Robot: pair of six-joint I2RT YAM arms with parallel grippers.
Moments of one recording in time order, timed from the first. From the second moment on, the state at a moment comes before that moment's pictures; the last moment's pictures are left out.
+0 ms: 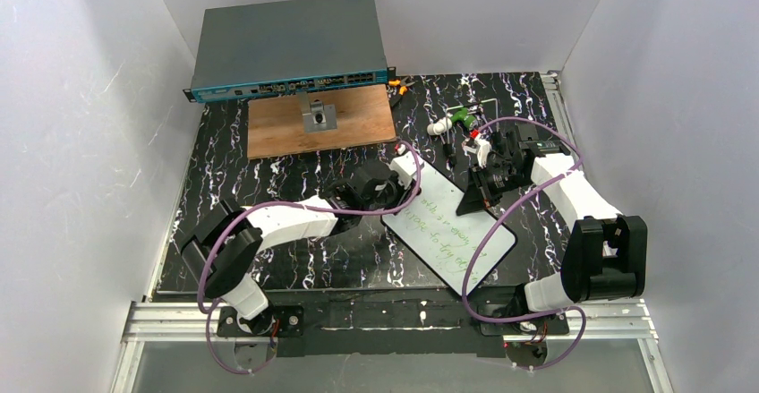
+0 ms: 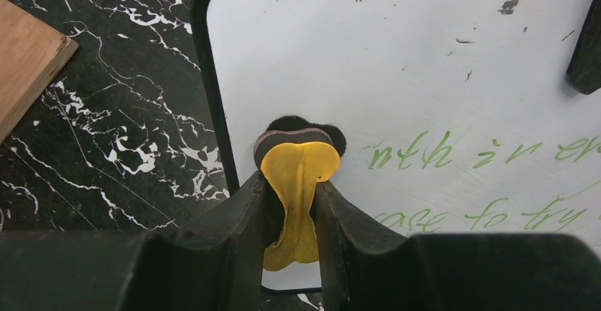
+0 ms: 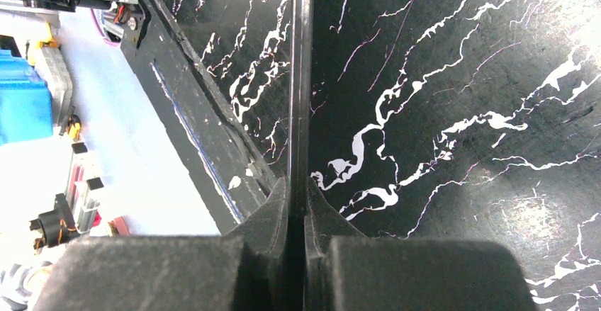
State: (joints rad) left arm -0.89 1.59 0.88 0.22 -0.01 0.00; right arm 0.12 1.43 1.03 -0.98 -0.90 -0.41
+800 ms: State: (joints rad) left arm -0.89 1.58 0.95 0.11 -0.14 0.02; right arm 0.13 1.43 1.03 -0.98 -0.91 -0.42
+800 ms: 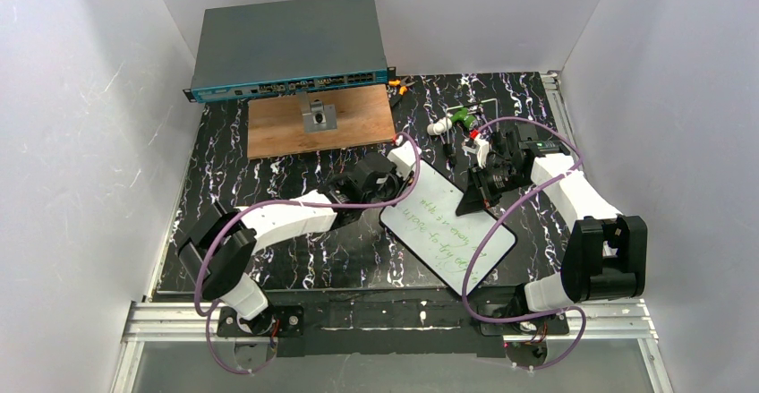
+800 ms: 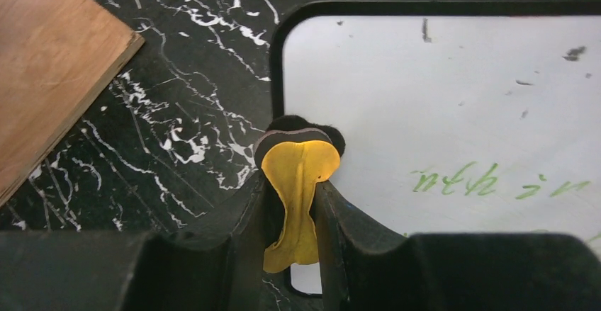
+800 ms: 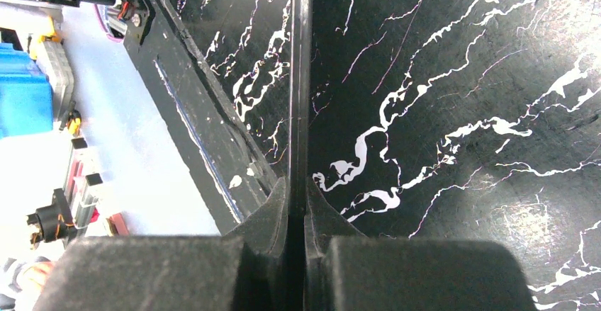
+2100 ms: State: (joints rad) left arm -1.05 1.56 0.89 0.15 -0.13 0.11; right arm 0.13 1.43 1.03 -0.98 -0.93 -0.45
